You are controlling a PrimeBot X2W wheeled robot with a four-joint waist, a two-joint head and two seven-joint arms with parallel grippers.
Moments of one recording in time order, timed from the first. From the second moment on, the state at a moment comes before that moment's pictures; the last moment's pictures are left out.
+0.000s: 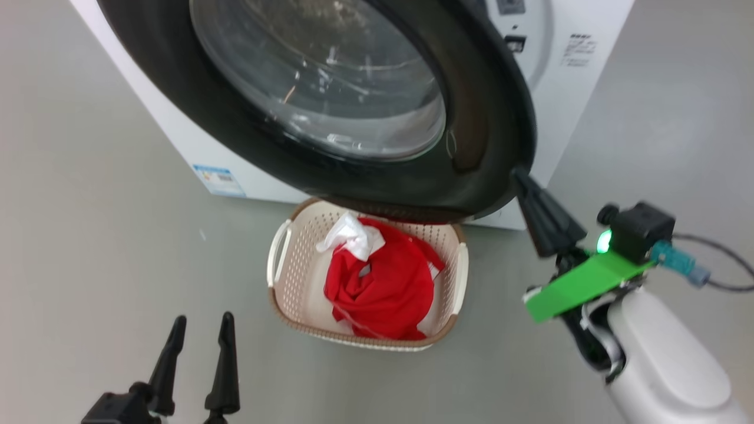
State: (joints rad) left arm 0.01 0.05 -0.04 0.10 -0.33 -0.03 -0.25; right arm -0.42 -0.16 0.32 0.33 0.51 0.12 -0.26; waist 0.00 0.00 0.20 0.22
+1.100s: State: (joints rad) left arm -0.19 0.04 -0.16 0.03 -0.40 0.01 -0.25; right arm -0.83 -0.26 0.24 0.38 0.51 0.14 -0.26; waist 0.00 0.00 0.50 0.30
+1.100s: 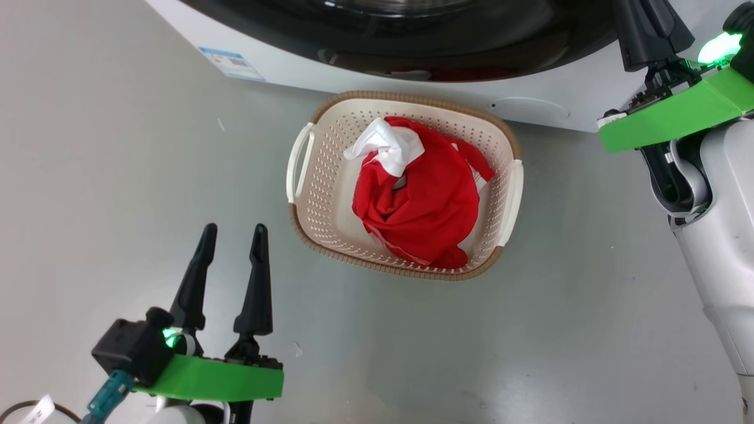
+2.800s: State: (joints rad) left arm 0.04 0.04 0.06 0.19 -0.25 -0.11 -0.25; right arm -0.17 -0.20 0.24 0.37 0.51 0.13 -0.26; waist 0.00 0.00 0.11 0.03
